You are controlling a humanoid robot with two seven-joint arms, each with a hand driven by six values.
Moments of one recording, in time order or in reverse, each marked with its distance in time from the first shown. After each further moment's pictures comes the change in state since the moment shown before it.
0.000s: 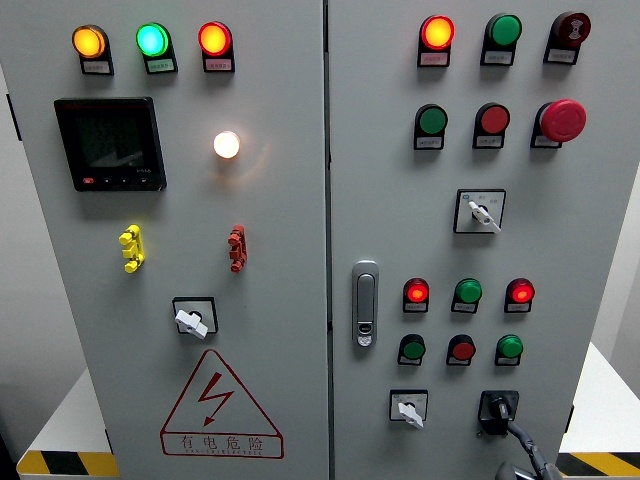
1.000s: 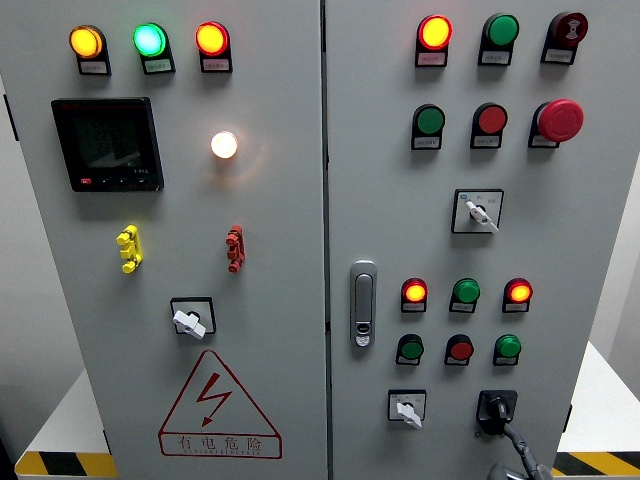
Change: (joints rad) left arm 0.001 0.000 0.000 0.000 0.000 0.000 0.000; right arm -0.003 0.000 -0.026 0.016 0.000 0.000 -0.014
